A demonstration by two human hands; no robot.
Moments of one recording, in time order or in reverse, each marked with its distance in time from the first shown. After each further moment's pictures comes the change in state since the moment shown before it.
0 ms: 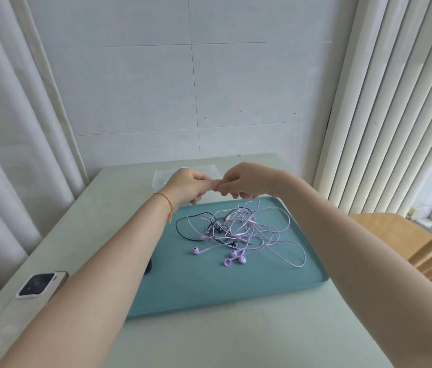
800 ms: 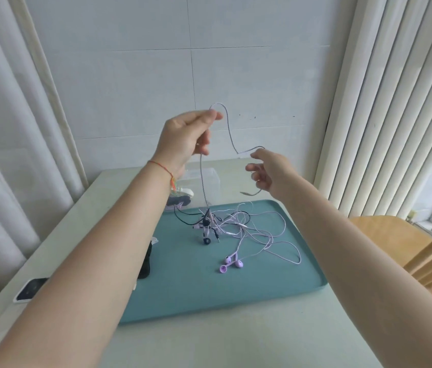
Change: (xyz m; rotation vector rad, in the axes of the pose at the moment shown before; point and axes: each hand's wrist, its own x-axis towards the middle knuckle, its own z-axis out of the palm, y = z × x) left_hand 0.004 0.076 -0.019 -0.367 0.208 0.373; right_hand 0.004 0.022 -0.012 1.093 0.528 0.289
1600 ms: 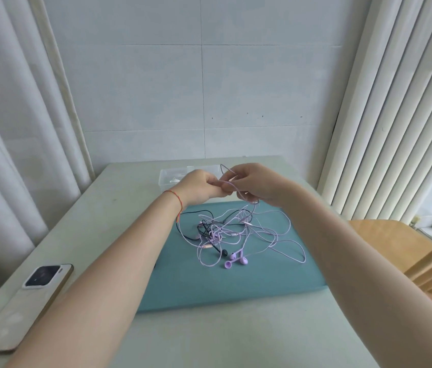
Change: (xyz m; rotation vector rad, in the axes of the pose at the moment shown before) left_hand -0.034 -0.068 -0.009 0.553 -0.308 -0.353; right_hand -0.012 0.021 0.023 -0.555 -0.491 -0.214
